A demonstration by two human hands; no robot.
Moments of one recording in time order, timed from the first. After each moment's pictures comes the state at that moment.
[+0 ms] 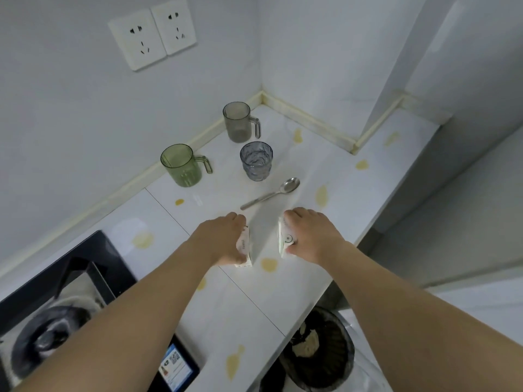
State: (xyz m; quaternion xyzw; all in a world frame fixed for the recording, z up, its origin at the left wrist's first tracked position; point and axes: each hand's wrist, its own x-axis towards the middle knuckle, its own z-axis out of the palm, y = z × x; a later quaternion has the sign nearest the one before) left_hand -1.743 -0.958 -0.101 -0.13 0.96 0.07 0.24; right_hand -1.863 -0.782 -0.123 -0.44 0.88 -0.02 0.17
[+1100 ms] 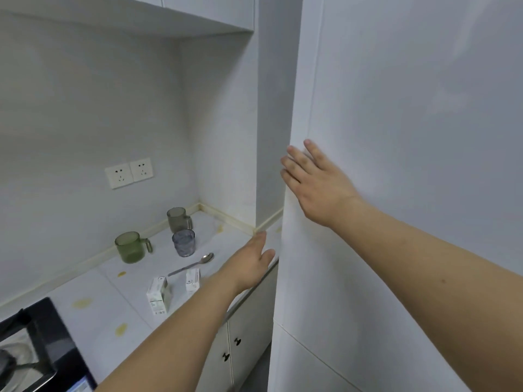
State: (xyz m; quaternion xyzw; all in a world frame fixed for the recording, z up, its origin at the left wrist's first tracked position) left_hand -1.739 -0.618 0.079 -0.09 0.93 0.35 -0.02; right_hand -1.825 -0.467 0.220 -0.39 0.75 0.39 -0.37
